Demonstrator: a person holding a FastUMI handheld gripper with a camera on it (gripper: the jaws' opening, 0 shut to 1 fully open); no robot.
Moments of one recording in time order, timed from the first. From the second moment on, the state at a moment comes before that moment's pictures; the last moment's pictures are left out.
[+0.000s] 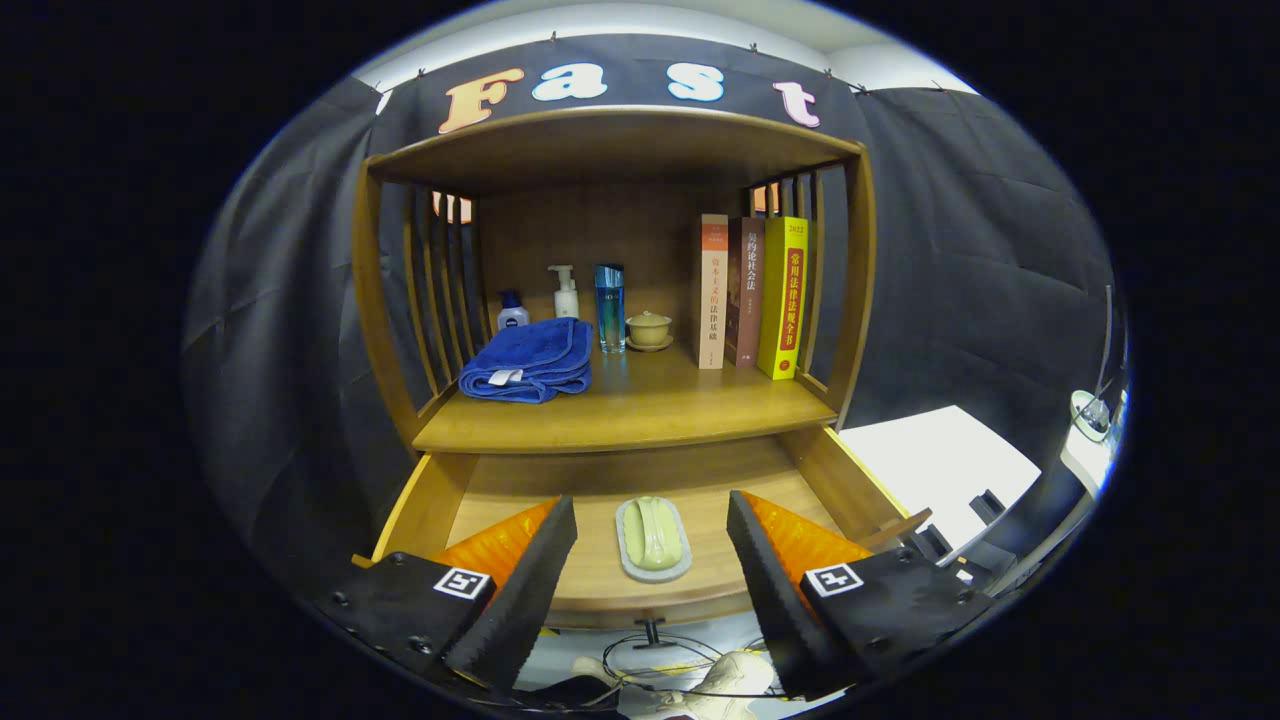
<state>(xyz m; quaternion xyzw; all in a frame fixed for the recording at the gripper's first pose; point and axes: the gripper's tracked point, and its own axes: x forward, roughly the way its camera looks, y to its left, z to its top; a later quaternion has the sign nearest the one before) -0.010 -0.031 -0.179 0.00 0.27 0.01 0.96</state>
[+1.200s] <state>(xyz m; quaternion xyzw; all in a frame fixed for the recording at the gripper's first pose) 0.028 -0.036 -0.382 -0.06 0.54 0.00 0.84</state>
